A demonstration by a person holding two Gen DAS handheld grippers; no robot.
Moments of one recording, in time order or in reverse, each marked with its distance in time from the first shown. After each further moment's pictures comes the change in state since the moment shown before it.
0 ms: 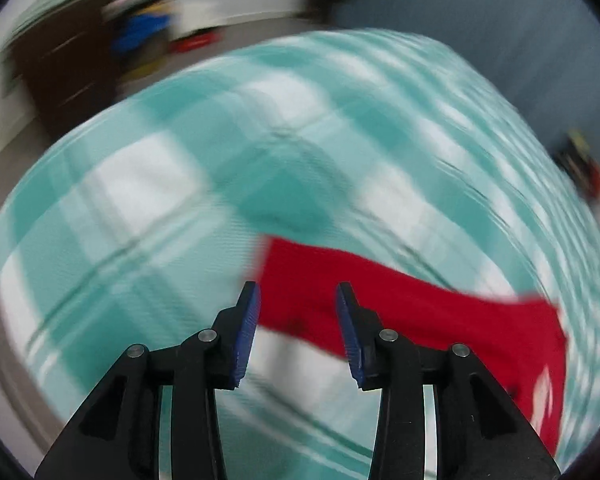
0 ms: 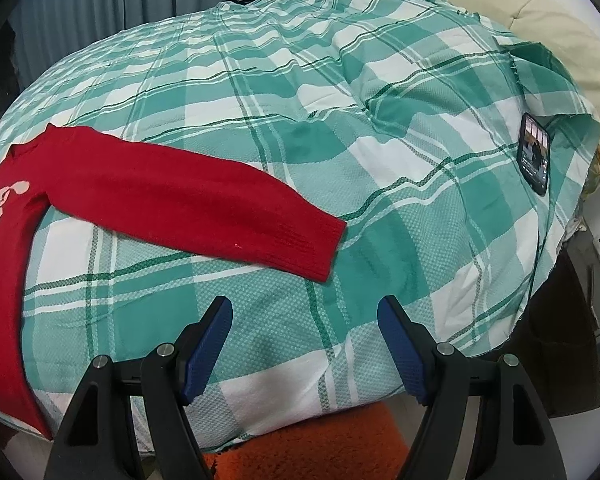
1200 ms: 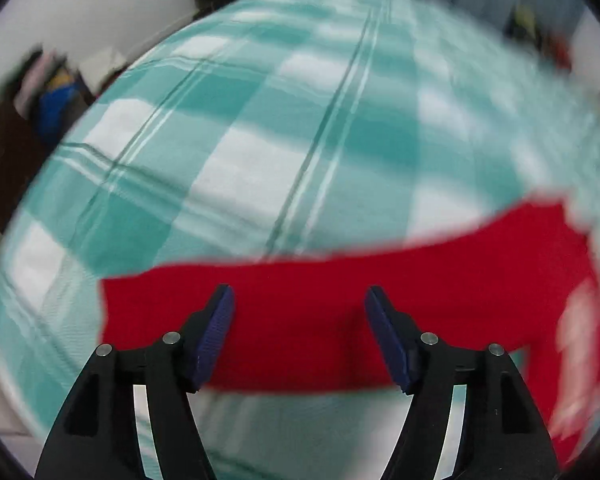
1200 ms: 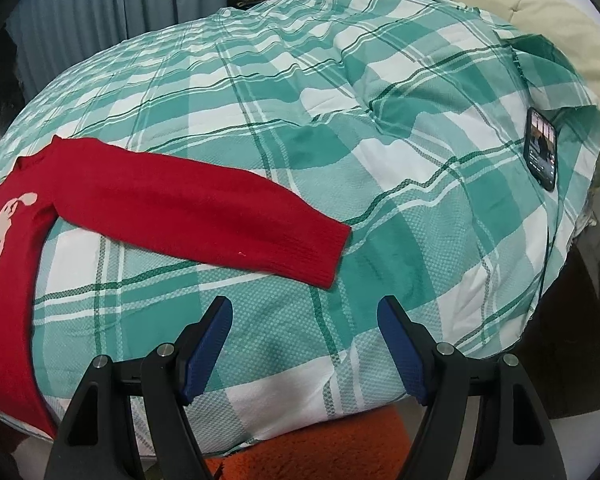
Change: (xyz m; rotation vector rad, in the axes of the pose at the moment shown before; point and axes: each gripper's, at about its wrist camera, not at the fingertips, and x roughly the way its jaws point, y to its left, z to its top) left arm 0.073 -0.100 -0.006 0.381 0.131 0.174; right arm -0.002 -0.005 0.002 0.019 -0.020 0.044
